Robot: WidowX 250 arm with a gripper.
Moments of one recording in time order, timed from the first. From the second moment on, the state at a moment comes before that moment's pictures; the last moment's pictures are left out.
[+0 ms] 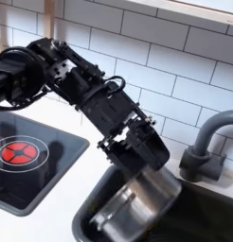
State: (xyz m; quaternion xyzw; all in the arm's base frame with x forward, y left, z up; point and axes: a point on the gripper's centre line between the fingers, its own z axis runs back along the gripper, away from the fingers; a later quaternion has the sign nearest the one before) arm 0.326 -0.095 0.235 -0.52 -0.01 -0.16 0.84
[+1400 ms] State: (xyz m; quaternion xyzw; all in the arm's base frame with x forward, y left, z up) arm 0.356 -0.019 0.224 -0.07 -0.09 -0.22 0.97
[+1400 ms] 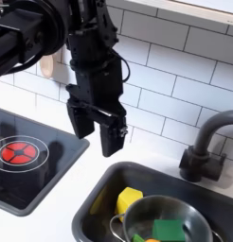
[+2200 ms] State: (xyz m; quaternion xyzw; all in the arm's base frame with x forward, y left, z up) arm 0.388 0.107 0.217 0.02 -0.21 -0.01 0.98
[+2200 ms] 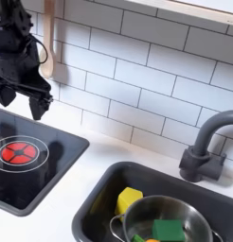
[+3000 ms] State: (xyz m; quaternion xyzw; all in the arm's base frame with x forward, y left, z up) arm 0.429 0.116 0.249 -0.02 -0.37 0.05 0.93
